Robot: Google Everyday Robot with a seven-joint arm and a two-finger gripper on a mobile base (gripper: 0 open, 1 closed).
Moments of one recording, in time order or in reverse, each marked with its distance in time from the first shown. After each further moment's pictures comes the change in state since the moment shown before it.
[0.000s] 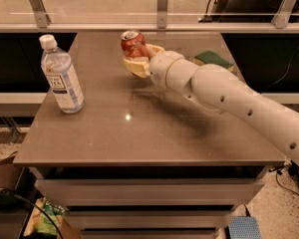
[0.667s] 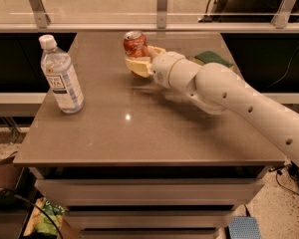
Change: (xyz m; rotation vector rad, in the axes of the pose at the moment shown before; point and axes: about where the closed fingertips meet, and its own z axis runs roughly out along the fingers) arm 0.009 -0.007 0.006 -0.043 -0.010 0.076
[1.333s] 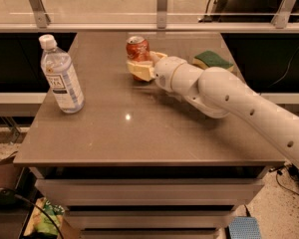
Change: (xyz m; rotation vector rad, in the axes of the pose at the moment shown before) arm 0.016 -0.004 -0.003 -0.013 0.012 0.068
